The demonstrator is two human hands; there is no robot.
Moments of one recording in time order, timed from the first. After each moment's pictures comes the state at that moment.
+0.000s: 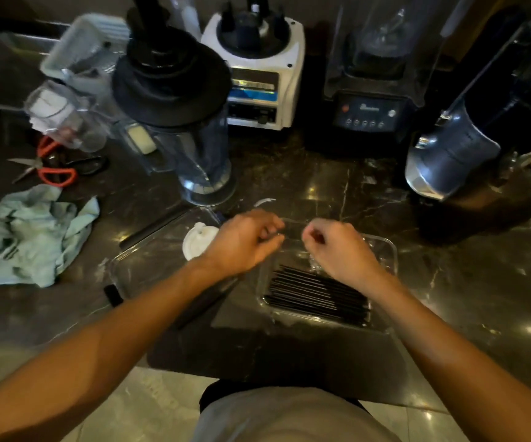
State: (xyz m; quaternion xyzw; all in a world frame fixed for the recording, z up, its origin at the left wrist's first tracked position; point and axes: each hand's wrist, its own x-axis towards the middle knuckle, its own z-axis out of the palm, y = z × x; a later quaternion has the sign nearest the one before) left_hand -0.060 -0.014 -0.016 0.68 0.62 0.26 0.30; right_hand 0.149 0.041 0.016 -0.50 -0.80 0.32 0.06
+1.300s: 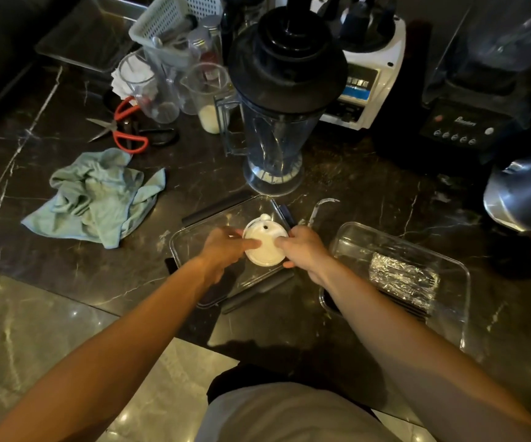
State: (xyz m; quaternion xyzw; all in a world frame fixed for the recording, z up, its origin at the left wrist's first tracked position) left_hand -0.167 -0.086 -0.065 0.13 0.77 0.36 0.51; right_hand -0.018 0.003 -0.056 -0.59 -0.57 0.57 -0.01
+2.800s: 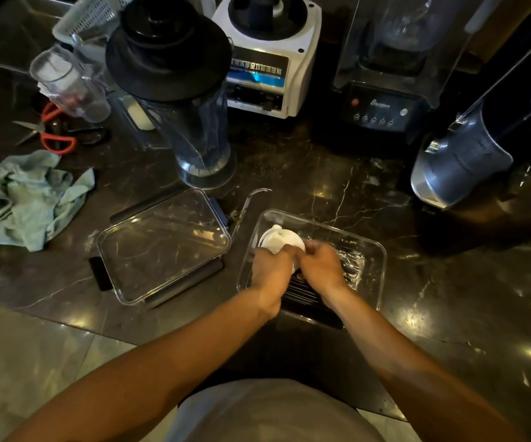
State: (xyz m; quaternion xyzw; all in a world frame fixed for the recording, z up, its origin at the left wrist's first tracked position) left_hand 0.067 -0.034 -0.018 0.05 0.71 0.43 0.56; right_hand 0.161 0.029 -0.068 -0.62 -0.56 0.54 0.11
